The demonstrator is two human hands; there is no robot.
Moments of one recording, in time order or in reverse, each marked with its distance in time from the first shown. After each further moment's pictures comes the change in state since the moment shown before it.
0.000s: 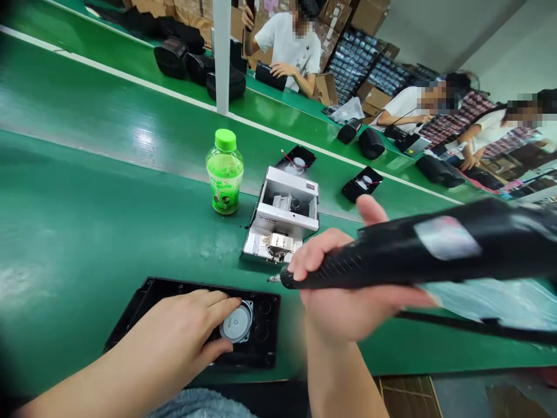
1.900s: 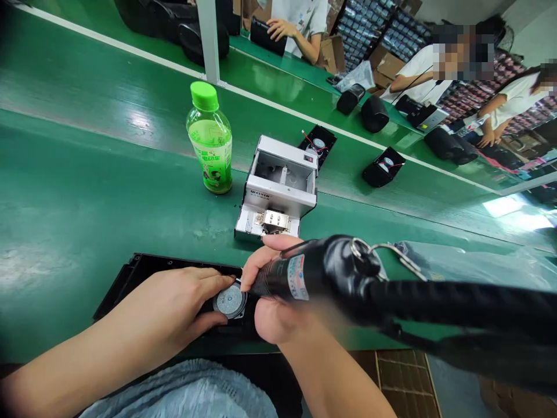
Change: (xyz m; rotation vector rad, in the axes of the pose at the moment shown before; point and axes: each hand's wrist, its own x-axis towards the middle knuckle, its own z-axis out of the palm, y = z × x) left_hand 0.008 -0.001 -0.005 -0.027 -0.096 -0.028; right_hand -0.061 0.051 -0.008 0.067 -0.168 0.003
